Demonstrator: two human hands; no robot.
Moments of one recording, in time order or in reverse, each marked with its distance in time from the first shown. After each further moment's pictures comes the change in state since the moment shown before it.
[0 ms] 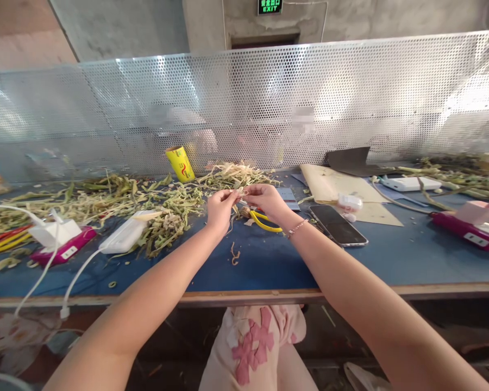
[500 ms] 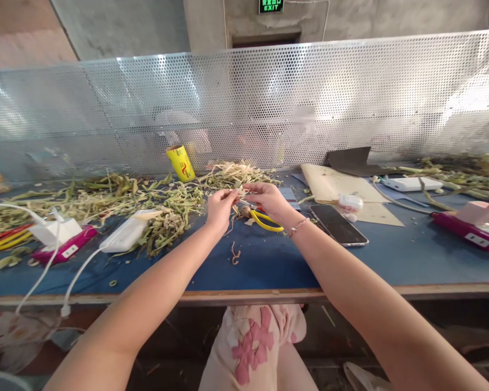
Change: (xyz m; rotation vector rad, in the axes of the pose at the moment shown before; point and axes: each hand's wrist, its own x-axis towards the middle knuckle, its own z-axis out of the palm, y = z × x) left_hand 0.001 0.003 -0.002 0.030 -0.002 -0.041; right_hand 0.000 -0.001 -0.005 -0.044 0.002 -0.002
